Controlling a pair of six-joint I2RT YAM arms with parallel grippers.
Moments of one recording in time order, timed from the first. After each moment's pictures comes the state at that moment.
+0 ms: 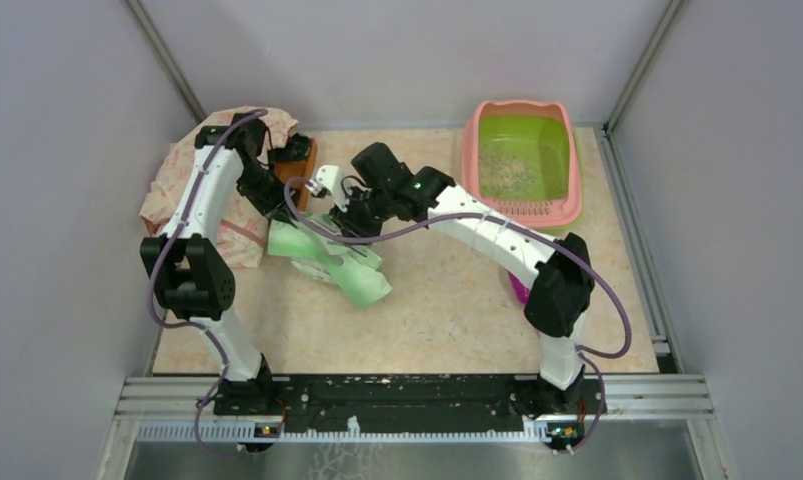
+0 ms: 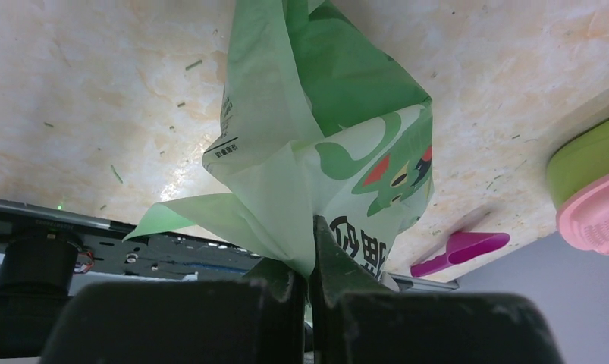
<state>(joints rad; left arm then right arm) -0.04 1.82 1.76 -1.37 0.16 -0.76 0.90 1.85 1.80 -0.70 -0.39 -0.35</state>
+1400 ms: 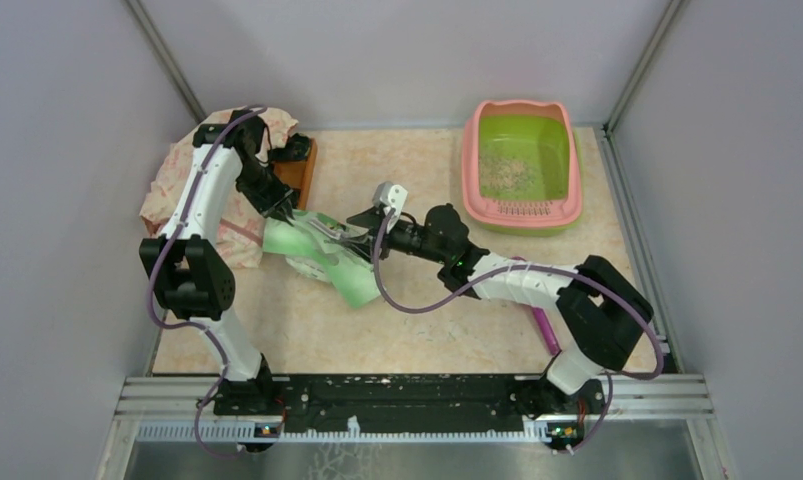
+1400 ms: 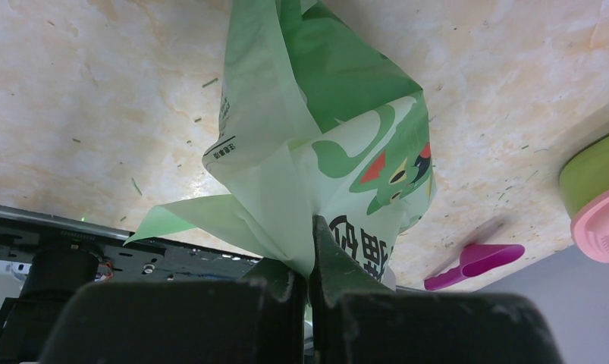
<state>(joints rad) -0.05 1.82 1.79 -1.37 0.12 -0.73 0.88 1.55 0.89 0.76 -0.39 0.01</state>
